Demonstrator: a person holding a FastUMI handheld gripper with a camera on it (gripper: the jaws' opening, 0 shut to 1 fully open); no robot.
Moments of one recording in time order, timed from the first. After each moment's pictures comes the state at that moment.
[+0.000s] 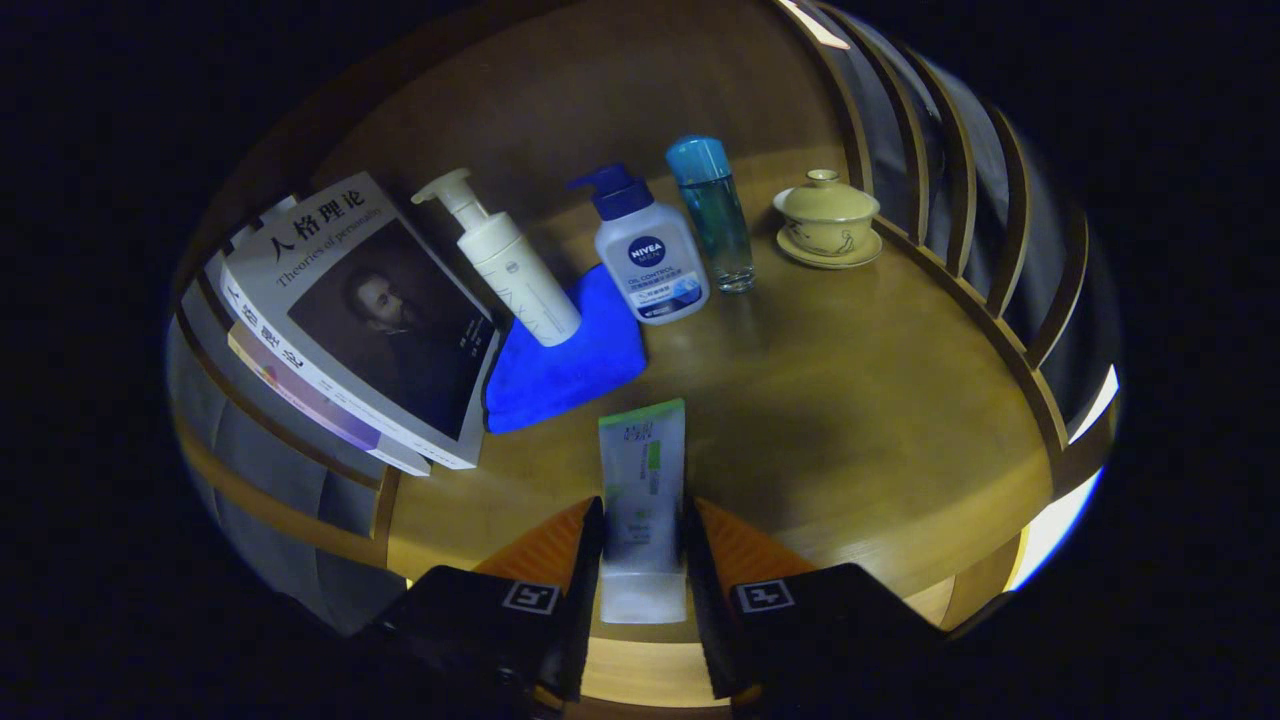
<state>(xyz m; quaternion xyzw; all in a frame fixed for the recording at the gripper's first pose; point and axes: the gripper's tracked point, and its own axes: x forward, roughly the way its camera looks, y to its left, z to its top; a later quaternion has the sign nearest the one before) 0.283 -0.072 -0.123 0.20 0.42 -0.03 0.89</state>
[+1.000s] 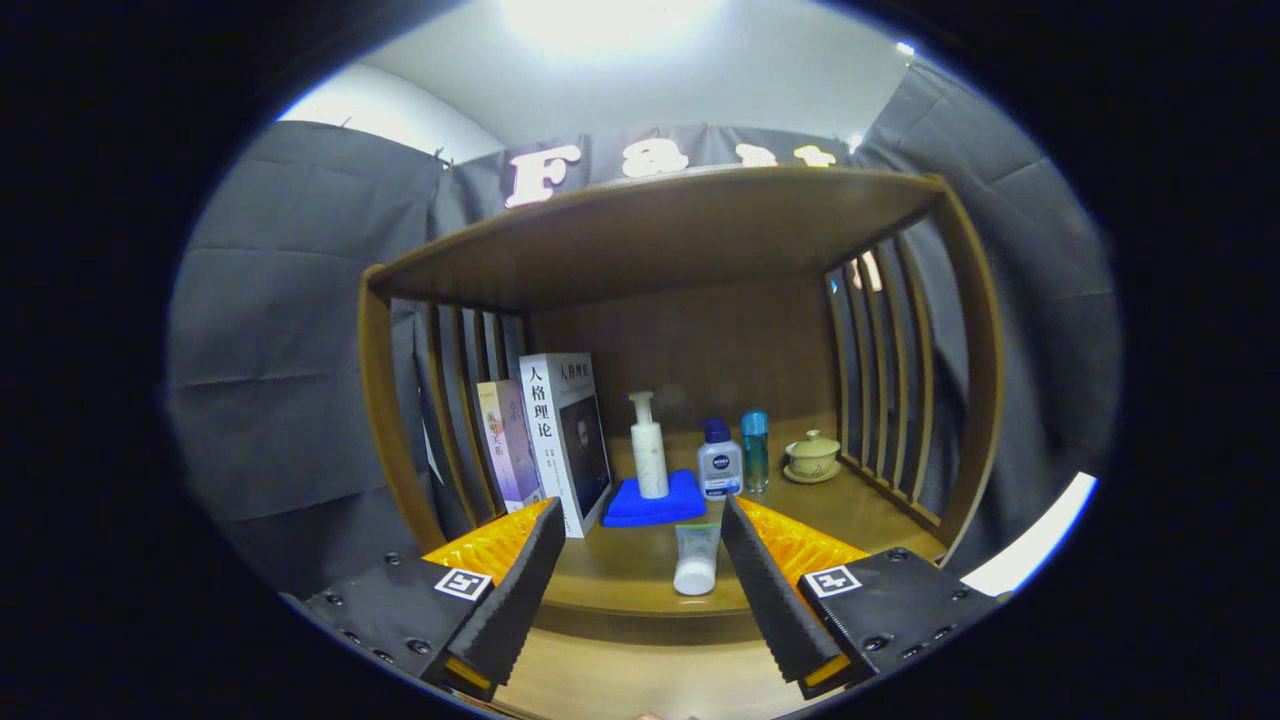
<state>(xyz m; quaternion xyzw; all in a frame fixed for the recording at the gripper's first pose) 0.133 -0.029 0.011 0.04 0.02 -0.01 1.00</state>
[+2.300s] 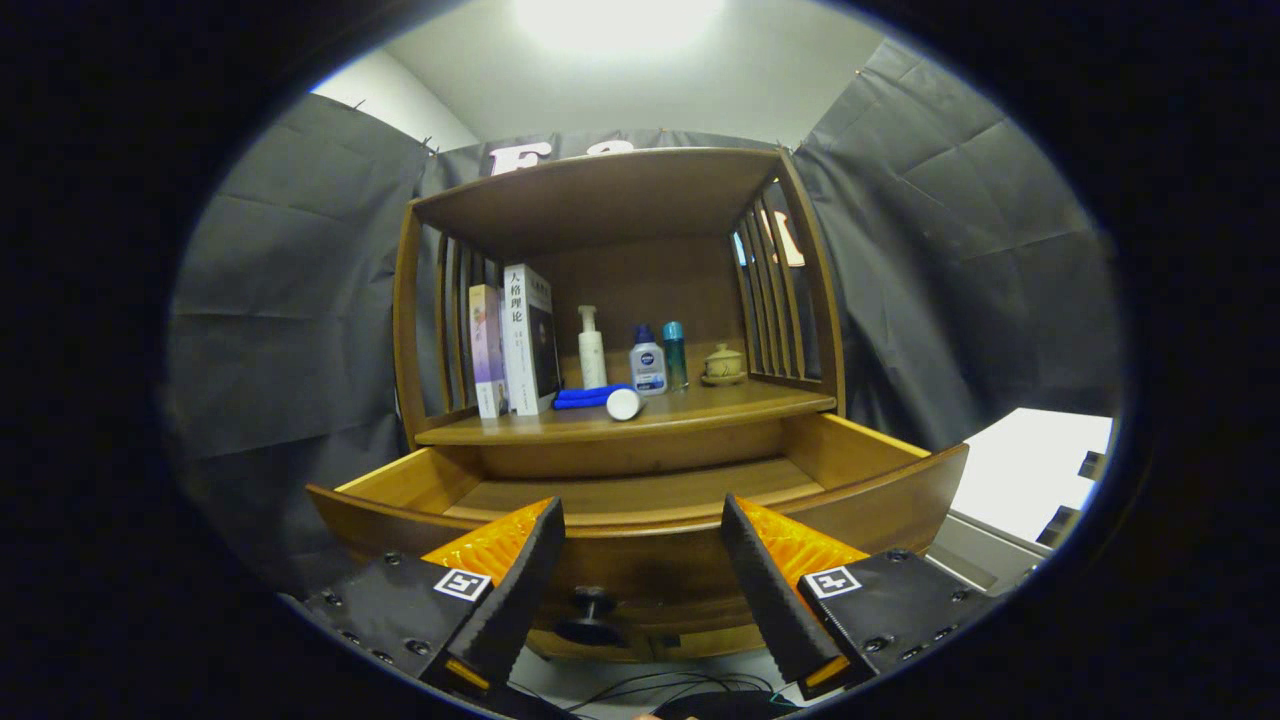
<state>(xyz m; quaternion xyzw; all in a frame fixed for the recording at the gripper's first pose) -0.017 -0.030 -0.156 0.04 0.05 -0.07 0.99</state>
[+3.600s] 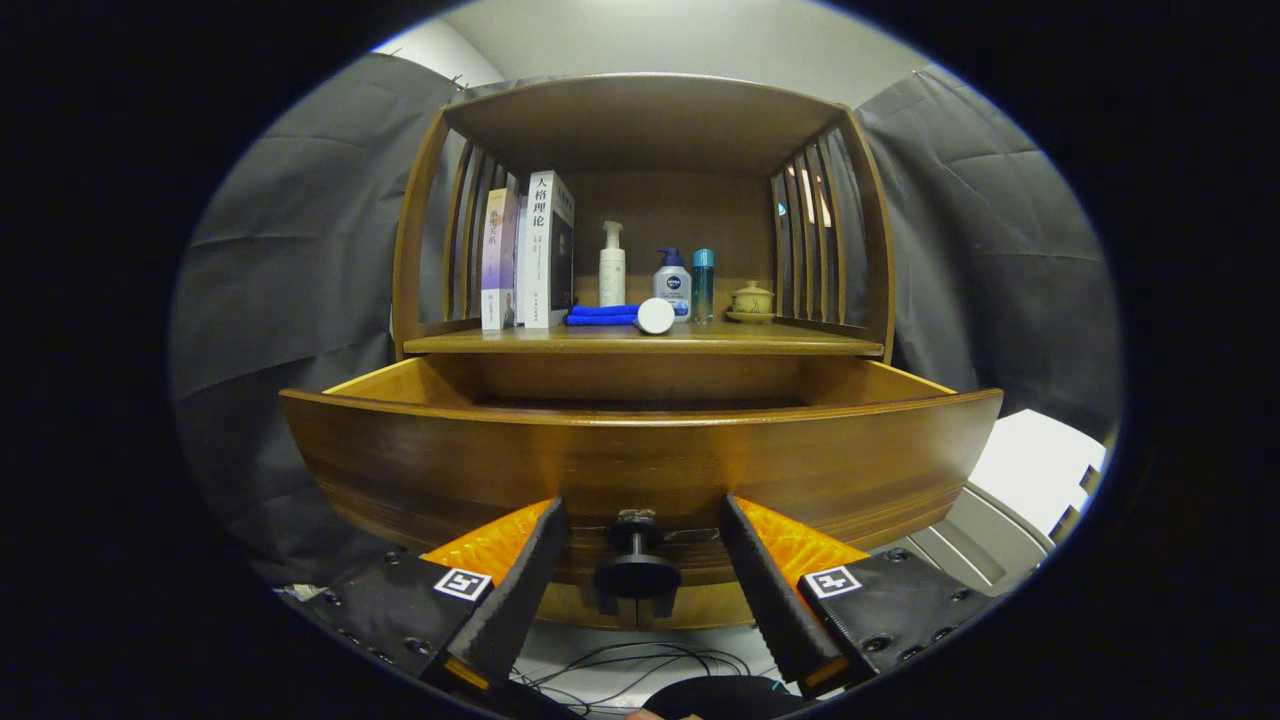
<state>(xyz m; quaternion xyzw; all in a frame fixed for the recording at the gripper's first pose) 0.023 -0.014 -0.215 -0.01 0.14 -0.08 0.99</state>
